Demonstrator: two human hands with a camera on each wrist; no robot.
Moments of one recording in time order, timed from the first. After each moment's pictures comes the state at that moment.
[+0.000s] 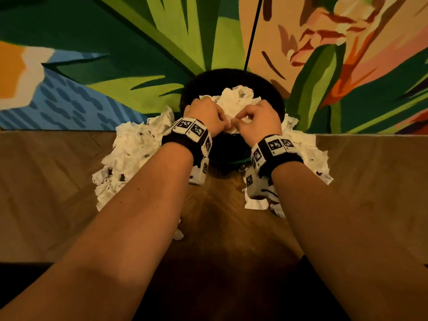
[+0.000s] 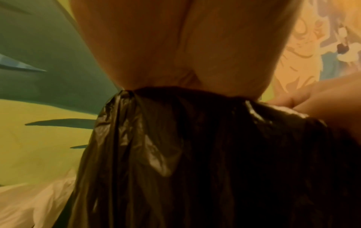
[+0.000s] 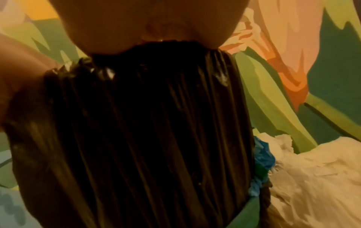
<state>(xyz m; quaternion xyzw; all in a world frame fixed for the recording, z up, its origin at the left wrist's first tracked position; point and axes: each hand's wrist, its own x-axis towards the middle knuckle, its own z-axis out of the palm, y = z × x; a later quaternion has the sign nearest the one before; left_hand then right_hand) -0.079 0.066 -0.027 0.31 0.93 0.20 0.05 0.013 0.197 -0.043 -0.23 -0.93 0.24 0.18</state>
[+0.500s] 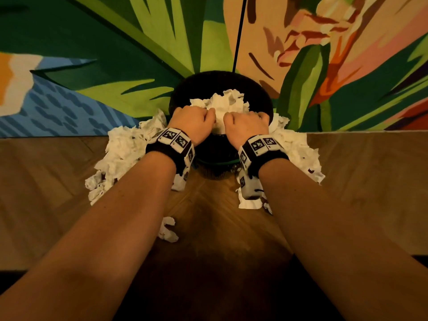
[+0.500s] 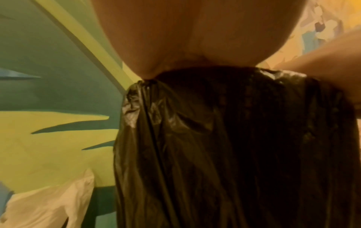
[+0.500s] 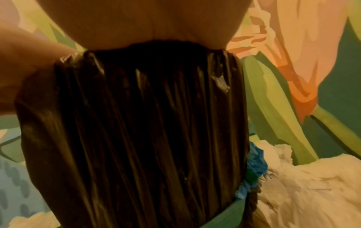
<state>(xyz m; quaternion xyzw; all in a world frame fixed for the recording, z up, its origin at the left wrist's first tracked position) -0.073 0.059 -0.035 0.36 0.92 0.18 -0.02 0.016 0.182 -0.036 -0.22 -0.97 0.08 0.07</state>
